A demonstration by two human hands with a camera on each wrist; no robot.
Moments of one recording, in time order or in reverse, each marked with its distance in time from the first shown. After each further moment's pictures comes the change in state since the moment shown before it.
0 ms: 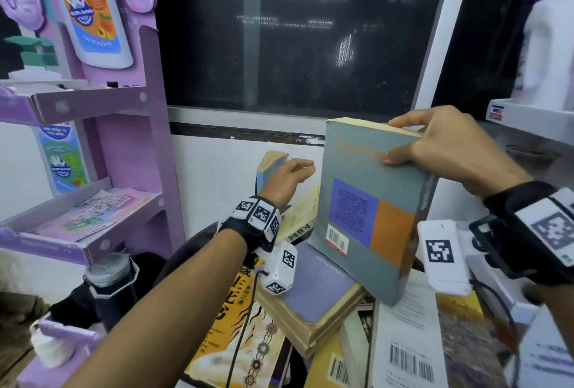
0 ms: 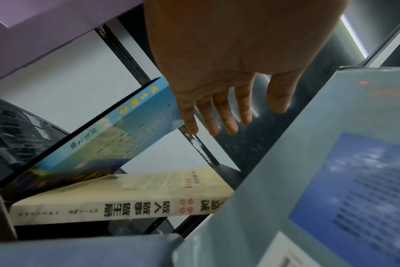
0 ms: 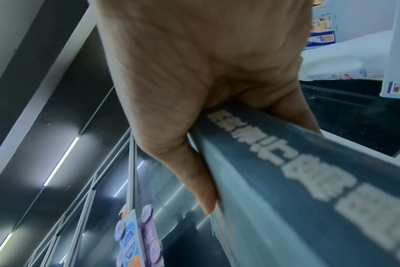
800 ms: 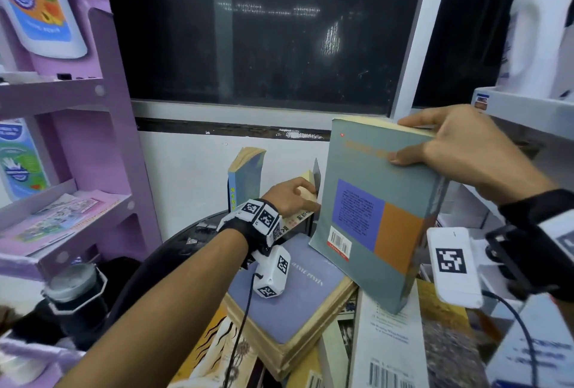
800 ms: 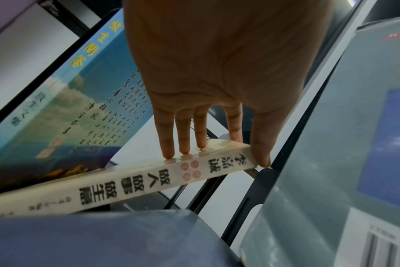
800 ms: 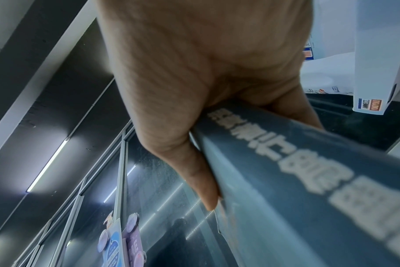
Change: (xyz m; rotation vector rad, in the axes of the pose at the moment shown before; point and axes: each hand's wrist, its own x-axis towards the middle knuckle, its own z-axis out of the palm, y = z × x) left_hand 0.042 -0.033 0.035 0.495 -0.235 -0.175; right_hand 0.017 0.042 -0.015 0.003 0.051 0.080
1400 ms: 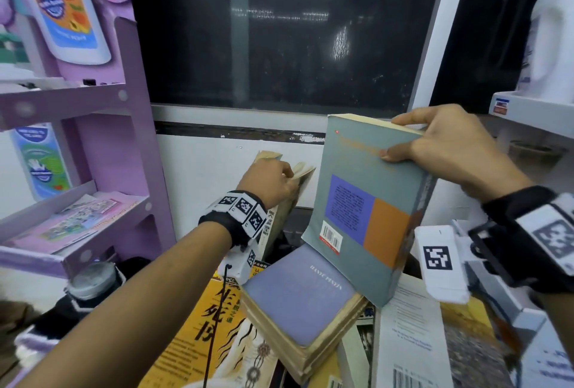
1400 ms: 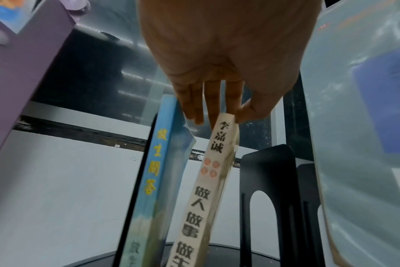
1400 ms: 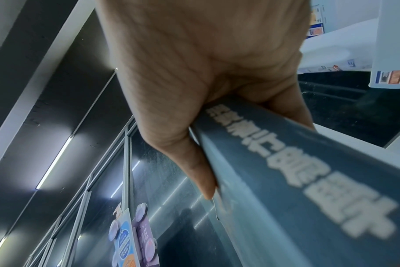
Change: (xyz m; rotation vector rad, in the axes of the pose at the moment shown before) left_hand -0.024 -0.009 -0.059 0.539 0.450 0.193; right_hand 0.001 -0.028 0.024 0.047 -0.006 -0.045
